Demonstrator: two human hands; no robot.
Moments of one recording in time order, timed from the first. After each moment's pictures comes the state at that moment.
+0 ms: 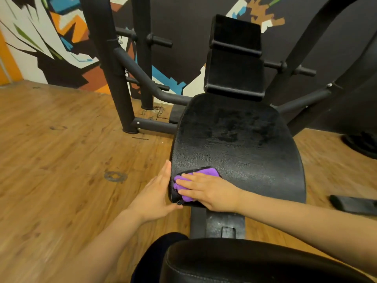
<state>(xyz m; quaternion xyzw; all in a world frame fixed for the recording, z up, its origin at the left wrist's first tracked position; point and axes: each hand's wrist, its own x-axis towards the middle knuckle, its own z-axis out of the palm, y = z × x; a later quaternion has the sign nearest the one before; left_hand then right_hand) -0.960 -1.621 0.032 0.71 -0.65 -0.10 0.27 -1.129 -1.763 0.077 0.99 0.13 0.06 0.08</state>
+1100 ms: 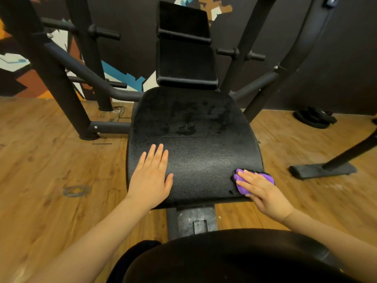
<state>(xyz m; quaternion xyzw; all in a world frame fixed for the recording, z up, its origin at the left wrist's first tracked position) -1.020 -1.687 0.082 0.72 -0.66 0.14 0.13 -1.345 -1.811 0.058 0.95 -0.24 0.20 0.02</state>
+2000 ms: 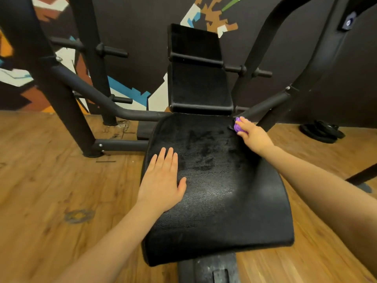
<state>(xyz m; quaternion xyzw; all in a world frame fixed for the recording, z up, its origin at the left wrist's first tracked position) -0.966 -1.753 0.125 0.73 -0.66 0.12 0.12 -1.183 -1.987 0.190 0.87 -0.45 0.20 -0.02</state>
